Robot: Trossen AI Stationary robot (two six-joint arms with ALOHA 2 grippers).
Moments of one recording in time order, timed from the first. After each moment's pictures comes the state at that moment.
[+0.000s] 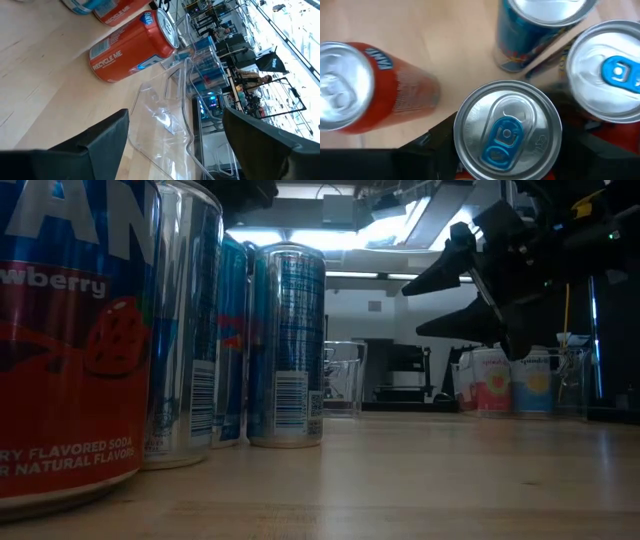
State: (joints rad) left arm -0.17 1.56 1.15 -0.71 0.02 0.16; right arm 0.20 1.31 0.36 0.66 0.48 -0.92
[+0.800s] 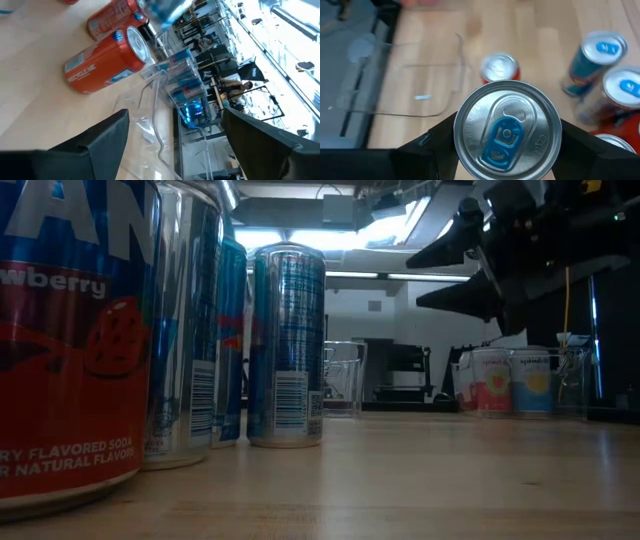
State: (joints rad) left arm -0.17 1.13 1.15 -0.87 -0.33 0.01; right arm 0.20 1.20 0.36 0.65 0.48 -0.99
